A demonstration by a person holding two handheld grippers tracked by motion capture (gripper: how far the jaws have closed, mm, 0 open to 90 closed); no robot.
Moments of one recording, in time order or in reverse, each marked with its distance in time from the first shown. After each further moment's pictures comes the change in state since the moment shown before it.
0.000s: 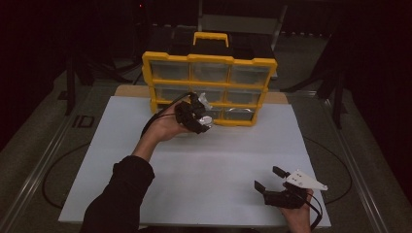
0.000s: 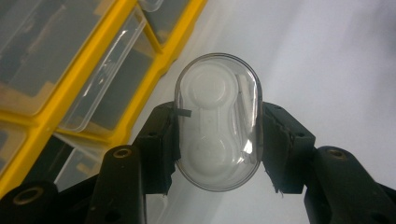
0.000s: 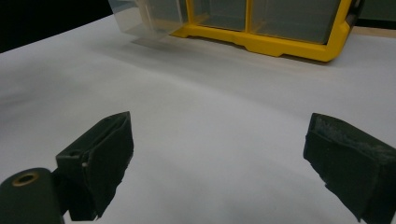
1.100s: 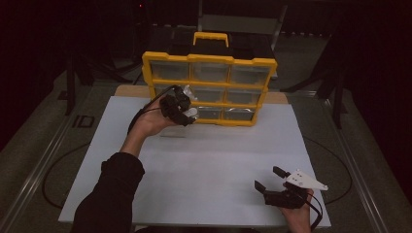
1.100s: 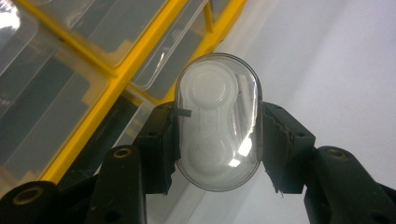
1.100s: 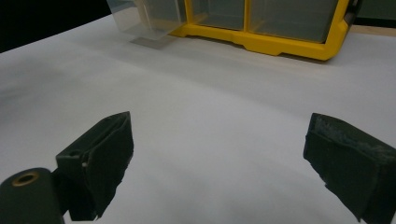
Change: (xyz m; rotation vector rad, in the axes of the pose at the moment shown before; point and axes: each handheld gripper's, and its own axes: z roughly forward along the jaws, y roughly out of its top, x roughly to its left) left arm 0.028 -0.023 -0.018 0.015 0.089 -0.071; right arm 0.000 0.000 -0.001 0.002 -0.006 0.004
